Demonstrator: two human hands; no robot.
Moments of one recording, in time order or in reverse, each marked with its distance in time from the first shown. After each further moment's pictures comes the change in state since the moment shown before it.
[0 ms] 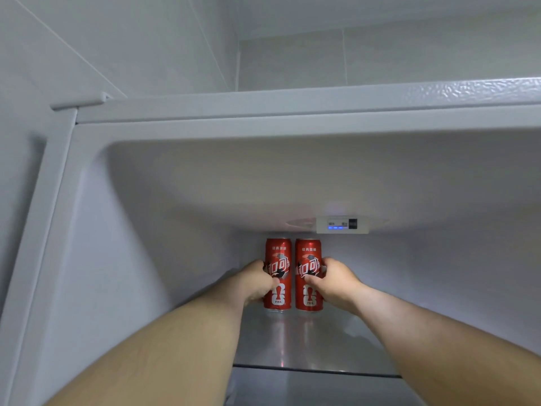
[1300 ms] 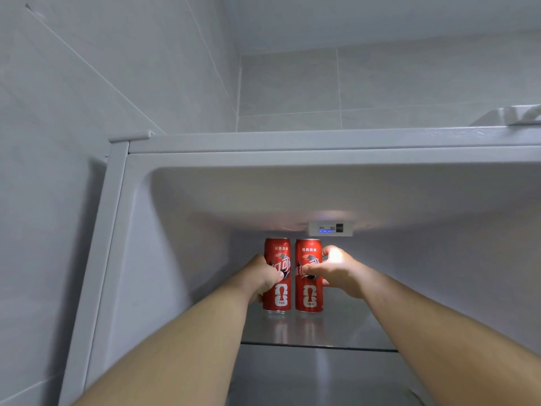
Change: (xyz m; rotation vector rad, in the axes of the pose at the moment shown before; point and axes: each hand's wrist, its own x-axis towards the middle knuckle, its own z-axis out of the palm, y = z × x) left_hand -0.068 0.033 0.000 -0.074 0.053 0.018; right_hand -0.028 -0.029 -0.034 0.179 -0.079 0.031
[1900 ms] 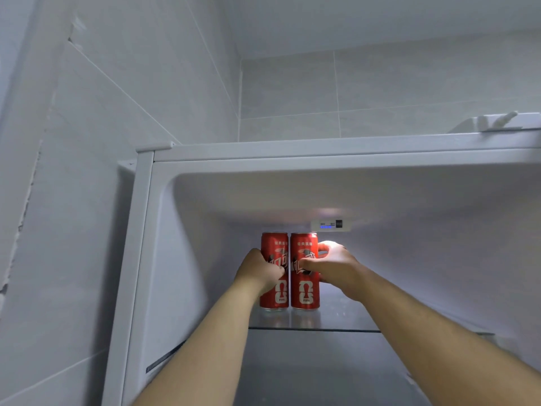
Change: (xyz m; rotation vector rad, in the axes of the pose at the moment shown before) left_hand -0.044 -0.001 -0.015 0.013 0.115 0.119; right_hand -0.044 -0.013 0.011 0.106 0.019 -0.123
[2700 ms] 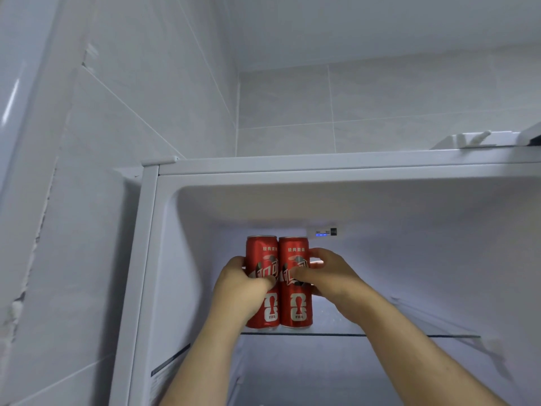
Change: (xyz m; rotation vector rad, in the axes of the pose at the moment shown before) left_hand -0.062 0.000 -0.026 -0.168 0.185 0.098; right_hand -0.057 -0.029 0.010 0.154 -0.029 -0.073
